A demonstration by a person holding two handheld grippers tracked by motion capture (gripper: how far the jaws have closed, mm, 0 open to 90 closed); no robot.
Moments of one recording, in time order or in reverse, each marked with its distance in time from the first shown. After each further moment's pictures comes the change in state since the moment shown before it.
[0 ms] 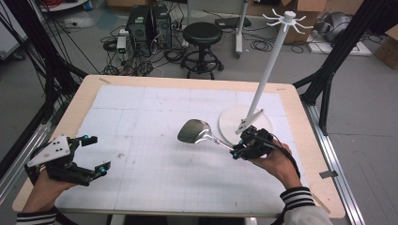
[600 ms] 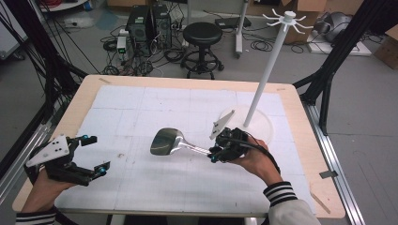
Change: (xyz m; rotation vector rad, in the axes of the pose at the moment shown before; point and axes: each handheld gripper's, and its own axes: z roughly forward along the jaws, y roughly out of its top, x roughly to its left) left arm 0.000 0.001 -0.002 -0.006 -0.002 0.001; right arm 0.031 0.050 0.026 -0.002 0.090 -0.195
